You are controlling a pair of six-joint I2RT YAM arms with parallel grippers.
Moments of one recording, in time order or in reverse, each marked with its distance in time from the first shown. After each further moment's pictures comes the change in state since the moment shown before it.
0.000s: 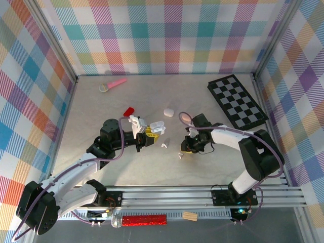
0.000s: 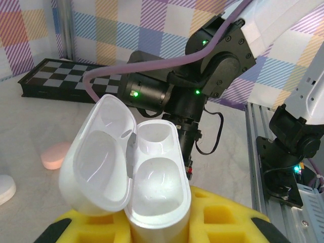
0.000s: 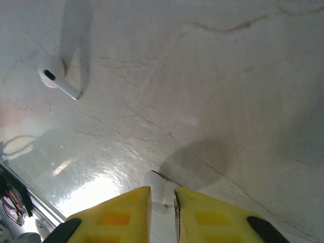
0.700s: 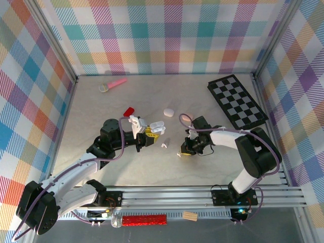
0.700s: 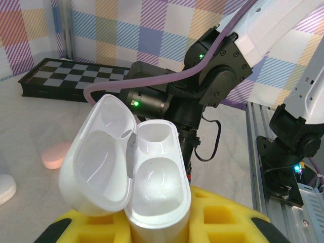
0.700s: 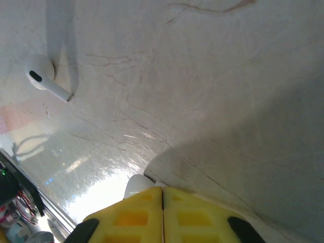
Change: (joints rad) left arm 0.001 0.002 0.000 -0.002 0.001 0.003; right arm -0.001 0.034 -0.043 0.099 -0.059 0.055
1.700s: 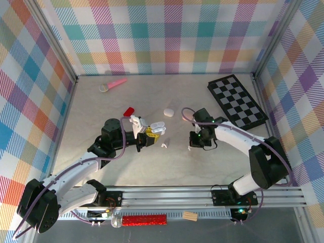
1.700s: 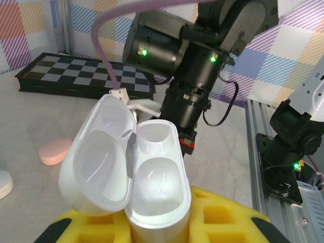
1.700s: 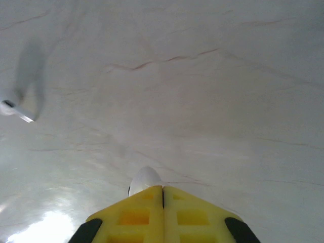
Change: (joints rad) left arm 0.003 0.019 0.000 0.003 0.005 0.000; right arm 0.001 -0.136 0.198 -0.408 0.425 -0.090
